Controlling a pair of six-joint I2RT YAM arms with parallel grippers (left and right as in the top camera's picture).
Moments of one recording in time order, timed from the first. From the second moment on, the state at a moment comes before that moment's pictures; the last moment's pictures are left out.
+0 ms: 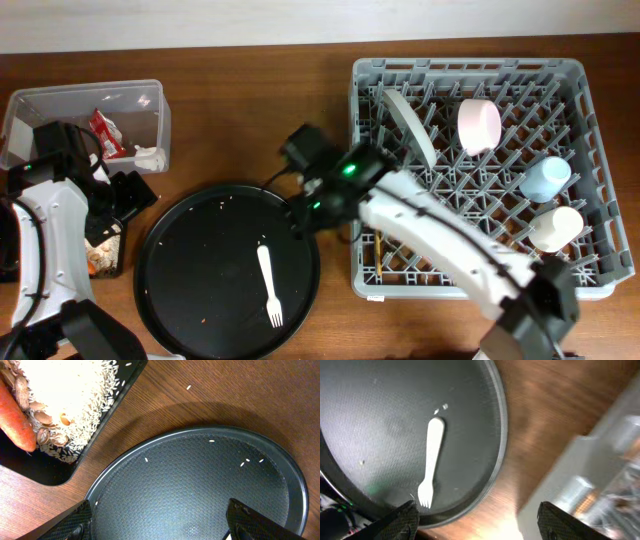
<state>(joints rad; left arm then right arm) 0.38 1.60 1.32 -1.14 0.06 -0.28 0.79 1.79 1.61 -1.13 -0.13 0.39</state>
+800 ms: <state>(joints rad) 0.38 1.60 1.32 -1.14 0.06 -0.28 1.12 2.11 1.49 -0.95 -0.16 0.86</state>
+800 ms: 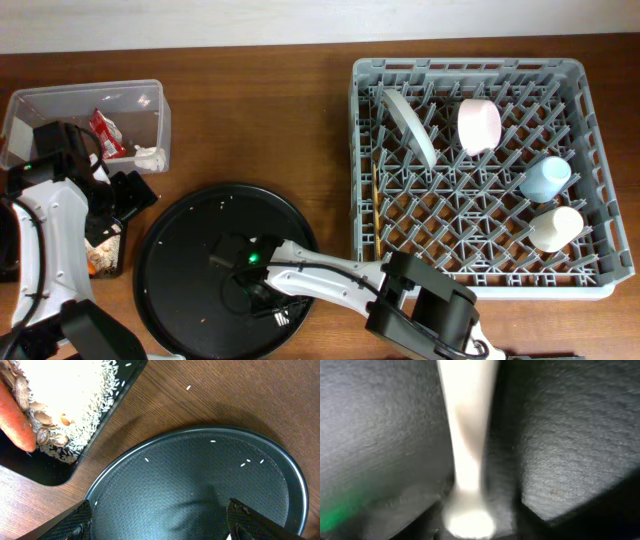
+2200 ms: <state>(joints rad) 0.38 1.60 1.32 -1.14 0.06 -0.28 0.57 1.70 1.25 -1.02 0.01 0.55</state>
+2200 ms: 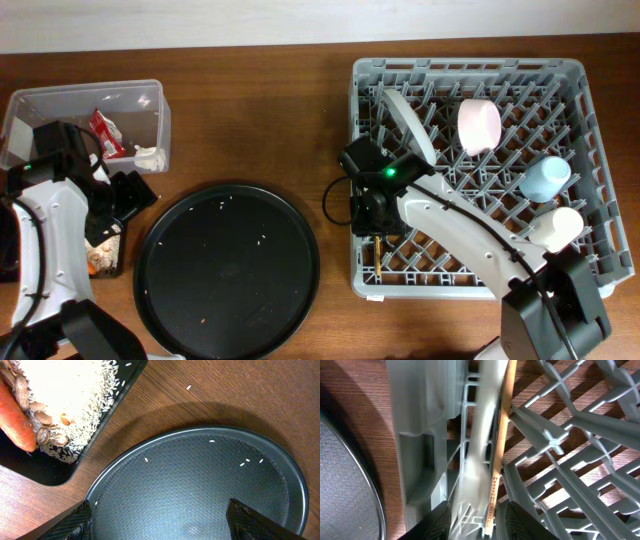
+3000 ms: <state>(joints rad) 0.01 1.60 1.35 -1.18 0.08 -0.10 0.04 1.61 1.66 -1.31 -0.19 0.05</state>
